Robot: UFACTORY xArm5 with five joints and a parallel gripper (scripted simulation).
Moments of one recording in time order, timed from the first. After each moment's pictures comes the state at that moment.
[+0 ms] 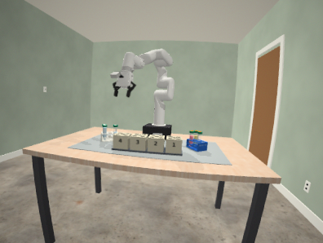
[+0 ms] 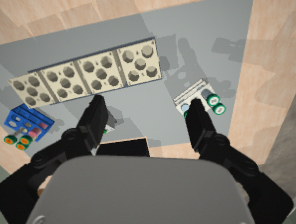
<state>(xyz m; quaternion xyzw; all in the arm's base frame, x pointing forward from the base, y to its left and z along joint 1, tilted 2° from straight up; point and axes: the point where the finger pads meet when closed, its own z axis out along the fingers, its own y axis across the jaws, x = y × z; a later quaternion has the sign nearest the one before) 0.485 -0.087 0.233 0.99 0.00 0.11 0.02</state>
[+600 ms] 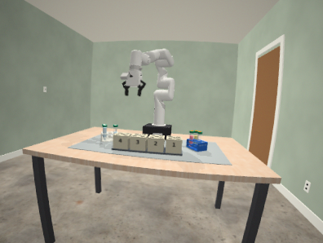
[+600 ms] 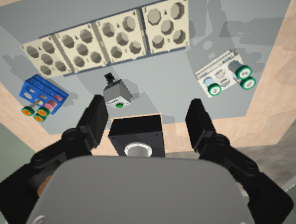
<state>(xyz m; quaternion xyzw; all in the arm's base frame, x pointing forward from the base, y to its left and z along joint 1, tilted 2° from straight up) 0.439 -0.033 0.242 1.00 0.00 0.04 0.00</state>
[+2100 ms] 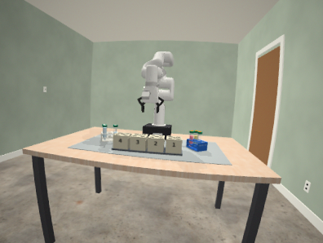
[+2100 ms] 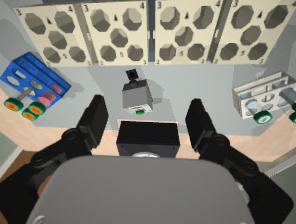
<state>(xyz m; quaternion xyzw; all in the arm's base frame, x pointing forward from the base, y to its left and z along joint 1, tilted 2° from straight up) 0.416 0.084 0.140 1.00 0.10 -0.01 0.00</state>
